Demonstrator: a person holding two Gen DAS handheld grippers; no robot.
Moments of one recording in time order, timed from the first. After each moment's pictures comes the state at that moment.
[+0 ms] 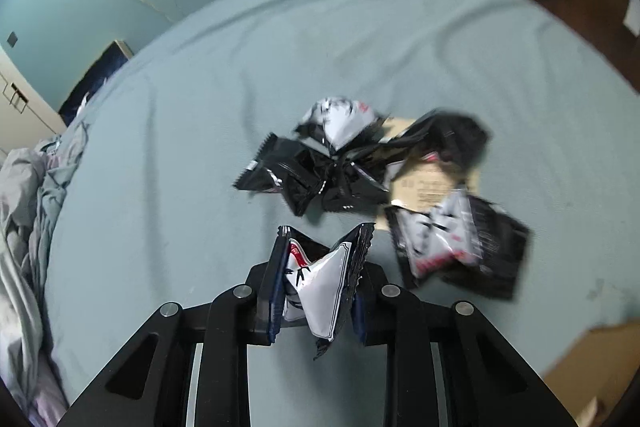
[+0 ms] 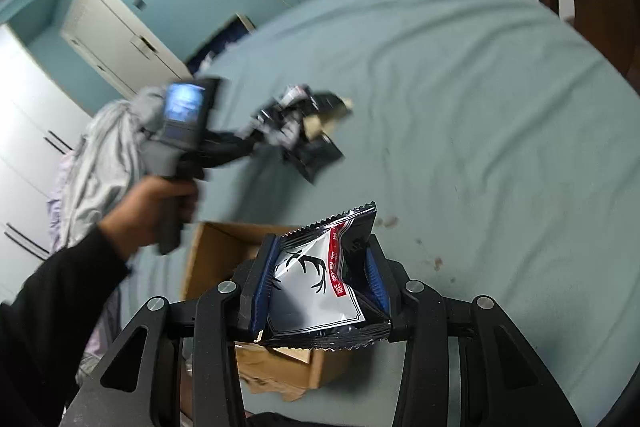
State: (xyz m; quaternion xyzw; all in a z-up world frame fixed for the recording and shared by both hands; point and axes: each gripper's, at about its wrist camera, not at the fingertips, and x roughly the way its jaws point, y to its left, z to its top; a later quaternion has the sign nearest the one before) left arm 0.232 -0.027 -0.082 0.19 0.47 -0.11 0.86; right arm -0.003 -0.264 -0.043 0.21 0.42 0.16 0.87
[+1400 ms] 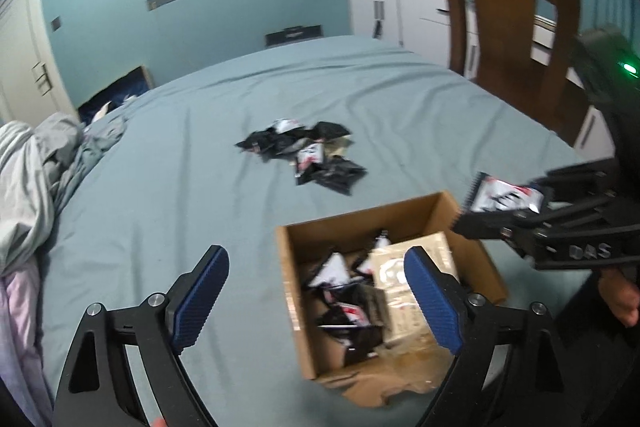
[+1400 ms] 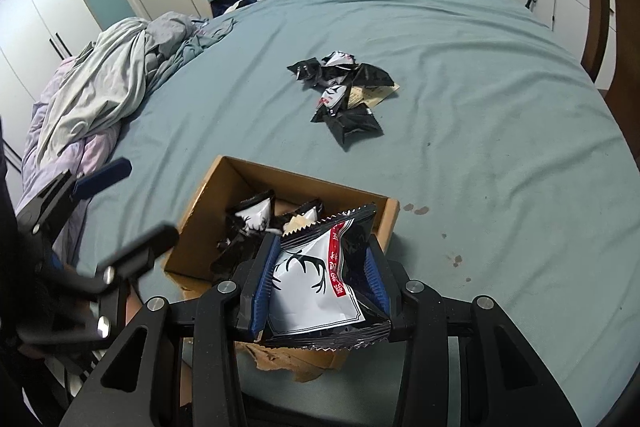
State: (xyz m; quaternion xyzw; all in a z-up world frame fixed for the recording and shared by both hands) left arm -0.008 -0.013 -0.004 0.10 0.37 -0.13 0.92; right arm -0.022 -0.185 -0.026 0.05 0.42 0.18 0.89
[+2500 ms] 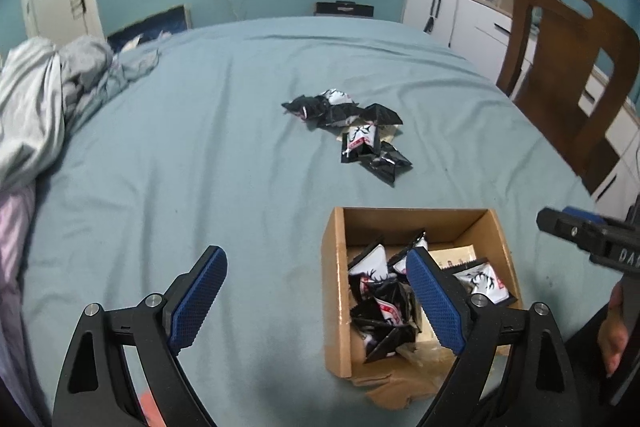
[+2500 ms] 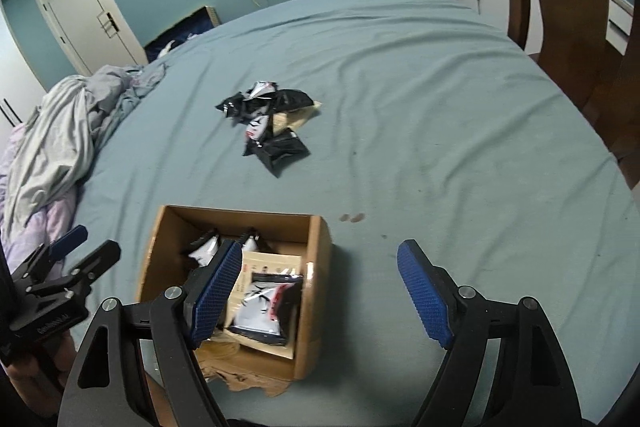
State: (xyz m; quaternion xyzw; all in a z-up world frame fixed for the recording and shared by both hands) left arm 0.017 0.034 -0.014 -0.01 0.43 -0.07 0.90; right arm -0.028 -0.225 -0.018 0.11 0.41 0.05 0.90
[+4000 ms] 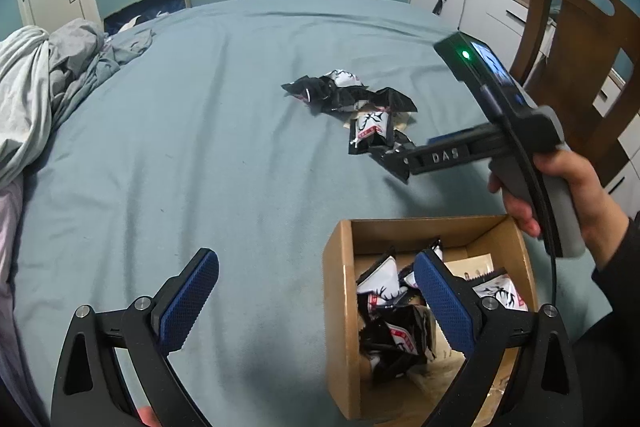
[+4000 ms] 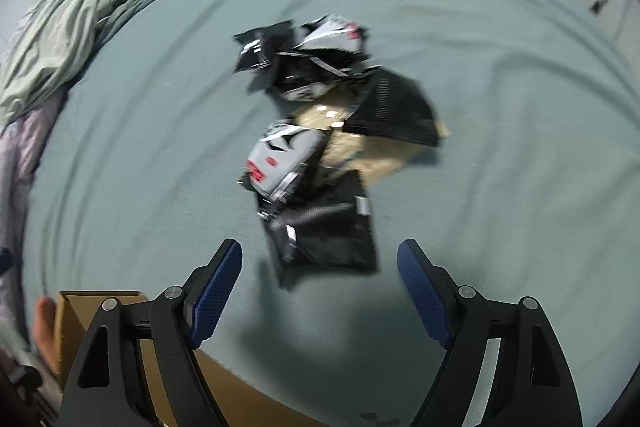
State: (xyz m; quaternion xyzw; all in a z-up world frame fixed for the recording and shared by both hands) left arm 0.054 0.029 -0.034 0.00 0.46 -0.07 0.88; right arm 0.220 -0.141 -0.094 -0.05 0.51 0.23 0.83
